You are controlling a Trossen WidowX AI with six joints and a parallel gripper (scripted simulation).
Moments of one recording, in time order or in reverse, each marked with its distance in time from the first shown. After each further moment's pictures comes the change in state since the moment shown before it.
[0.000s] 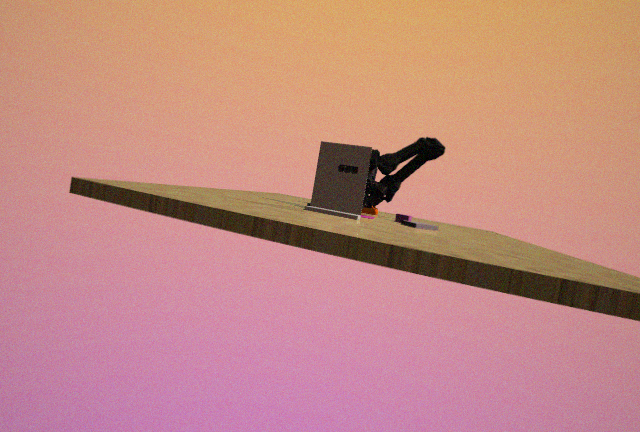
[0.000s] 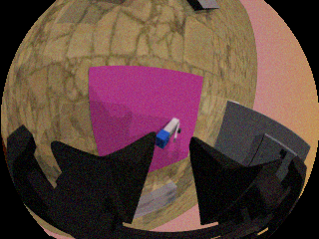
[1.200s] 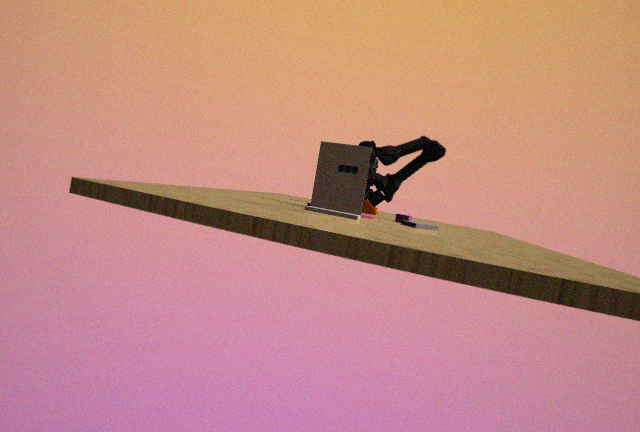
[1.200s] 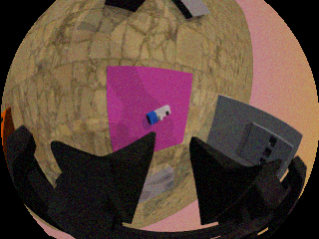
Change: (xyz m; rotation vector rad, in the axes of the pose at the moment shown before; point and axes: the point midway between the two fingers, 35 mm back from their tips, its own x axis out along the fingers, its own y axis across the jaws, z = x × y) arm -0.036 -0.005 -0.005 0.006 0.005 0.006
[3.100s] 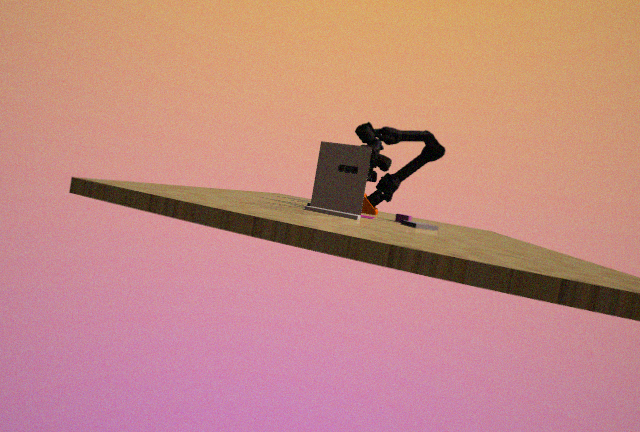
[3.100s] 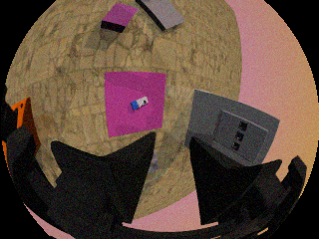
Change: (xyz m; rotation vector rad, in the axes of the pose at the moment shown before) arm -0.063 -0.040 0.001 0.002 -0.002 0.000
